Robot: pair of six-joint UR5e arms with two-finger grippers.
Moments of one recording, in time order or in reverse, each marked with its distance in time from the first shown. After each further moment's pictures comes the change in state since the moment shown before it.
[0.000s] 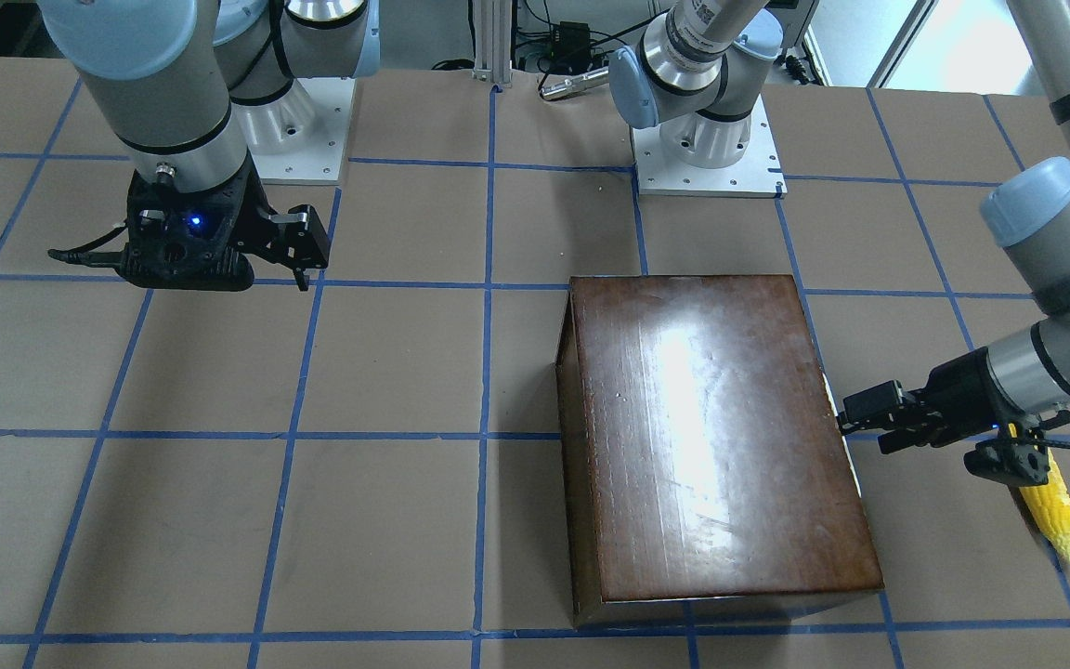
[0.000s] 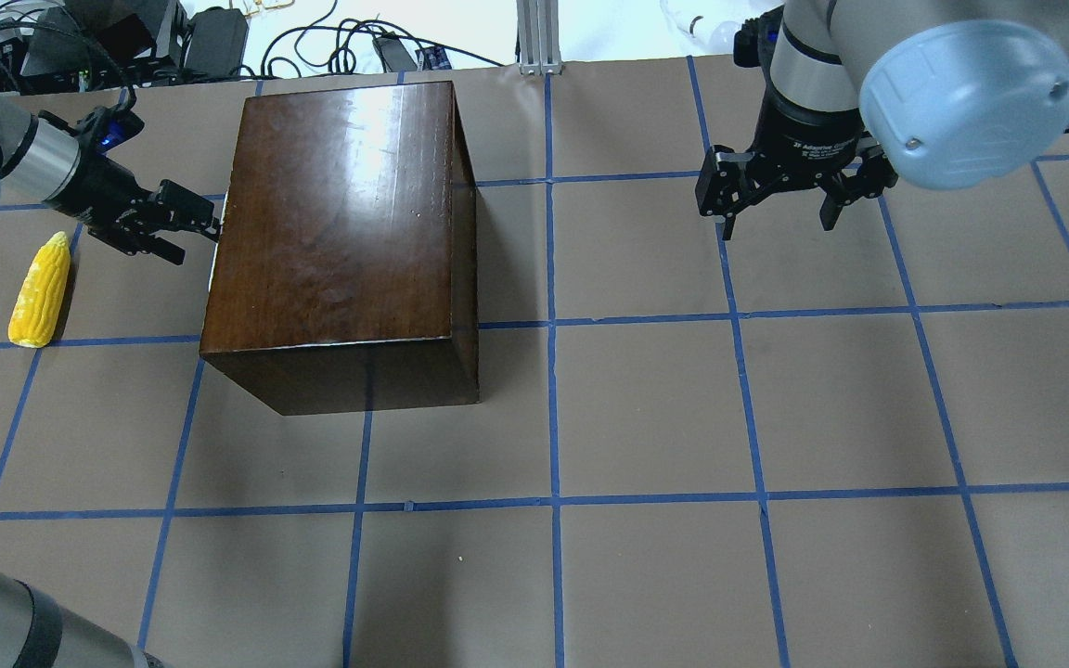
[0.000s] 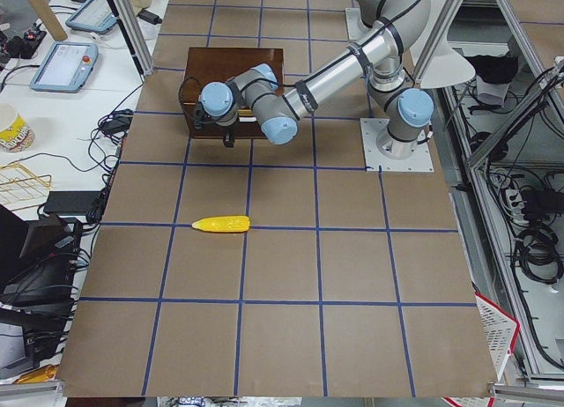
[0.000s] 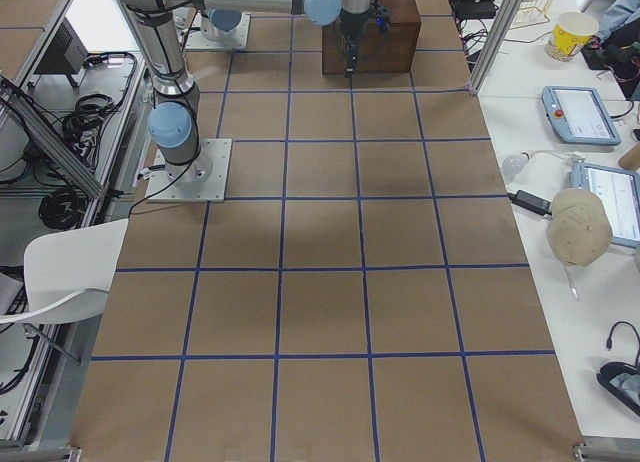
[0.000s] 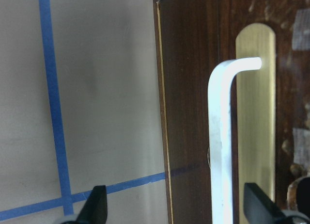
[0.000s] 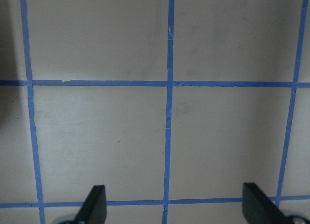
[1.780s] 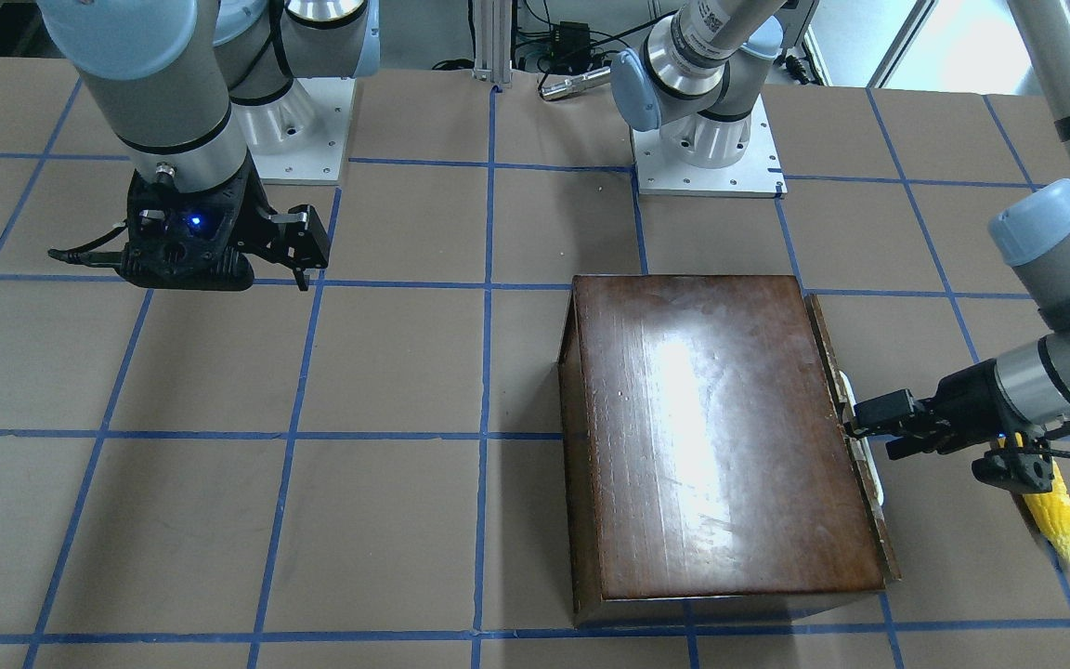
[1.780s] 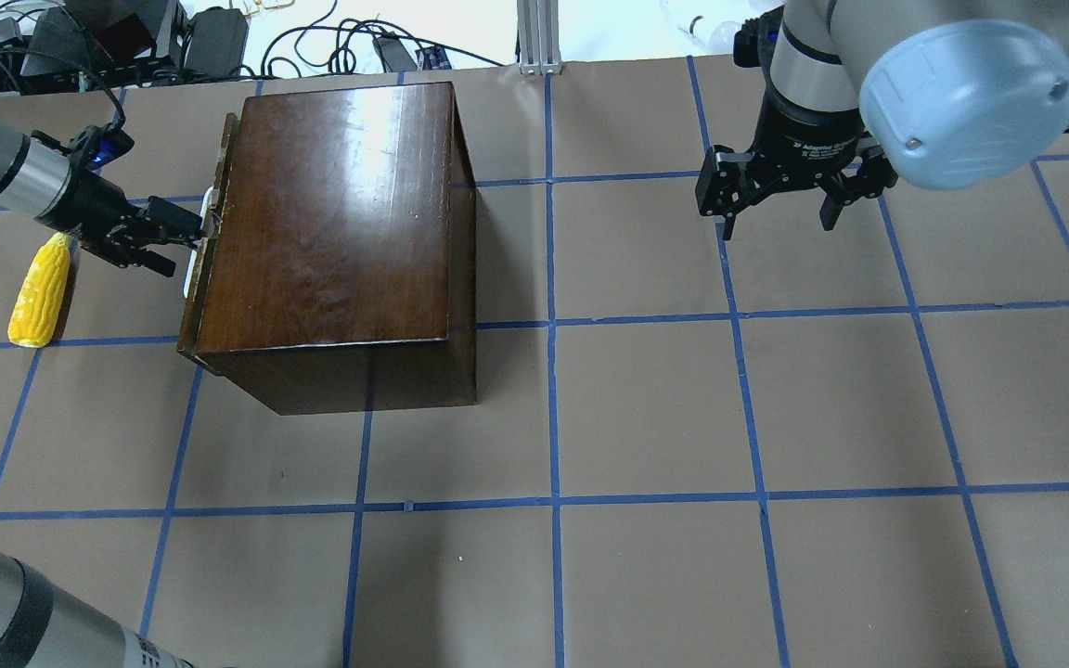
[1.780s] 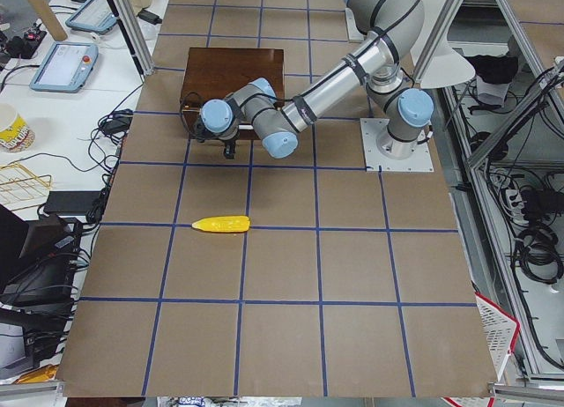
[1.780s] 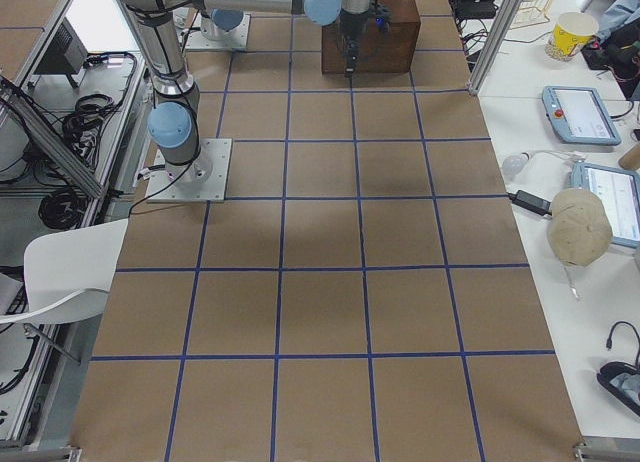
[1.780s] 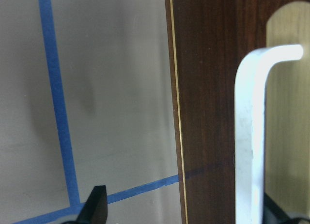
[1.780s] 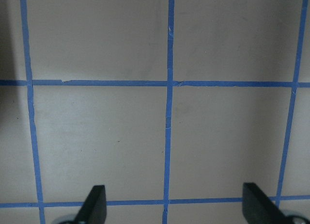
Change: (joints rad) left arm 0.048 -0.041 -0.001 0.015 0.004 0.058; right arm 0.000 0.000 0.000 0.001 0.000 0.000
